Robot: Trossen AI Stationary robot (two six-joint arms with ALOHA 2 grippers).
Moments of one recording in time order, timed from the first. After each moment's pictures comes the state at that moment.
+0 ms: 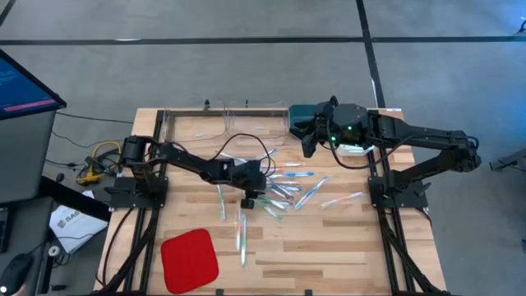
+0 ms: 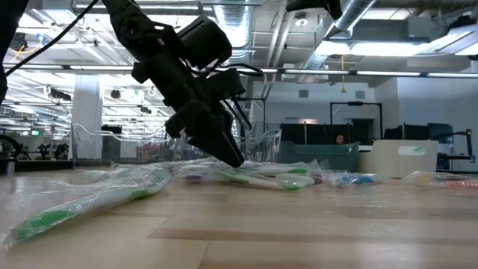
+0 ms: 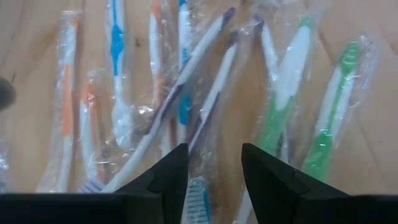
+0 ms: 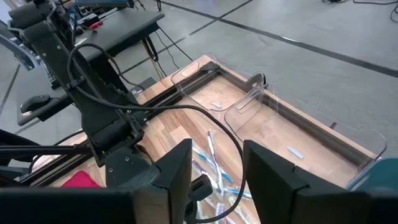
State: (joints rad) left arm 0.03 1.83 0.91 0.09 -0.02 0.23; right arm -0.09 1.23 1.32 -0.50 0.29 0.45
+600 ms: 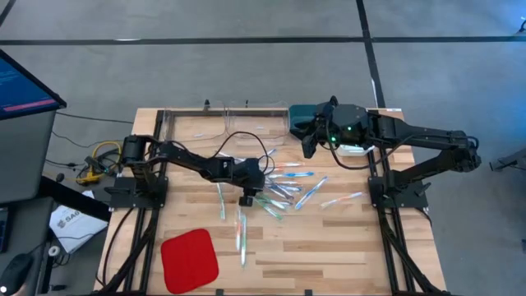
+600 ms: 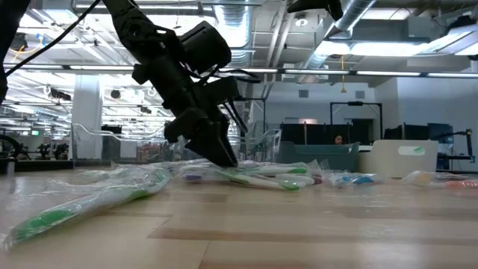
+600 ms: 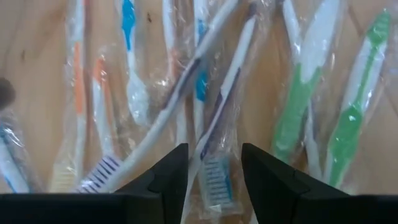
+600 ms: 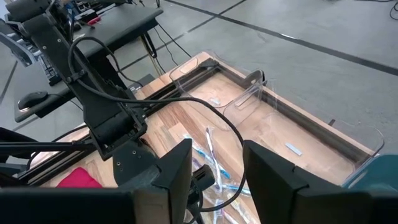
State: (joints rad) left arm 0.05 1.83 0.91 0.04 -0.03 0.26; right arm -0.09 1.23 1.32 -0.52 0.29 0.45
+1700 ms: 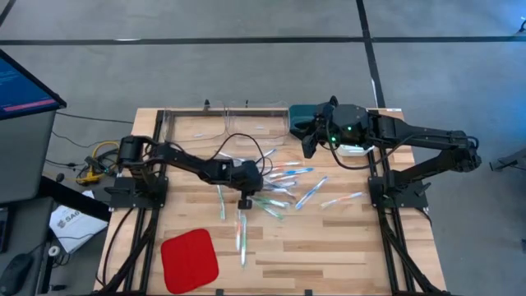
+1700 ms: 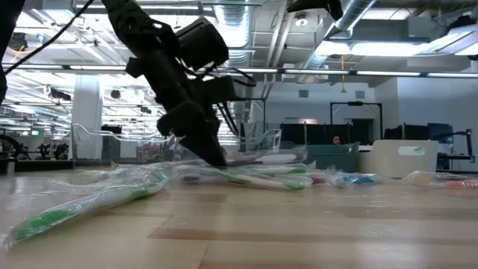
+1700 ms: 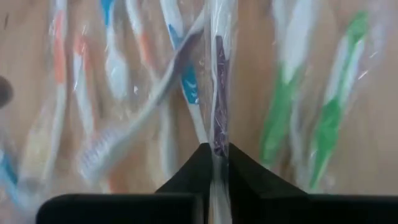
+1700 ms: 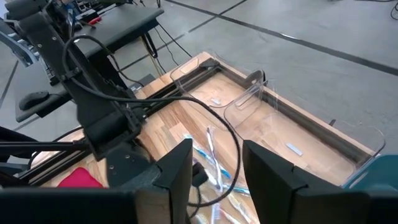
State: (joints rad) left arm 0.01 1.80 0.91 -0.03 -0.05 0.12; right arm -0.09 1.23 1.32 -0.52 0.29 0.45
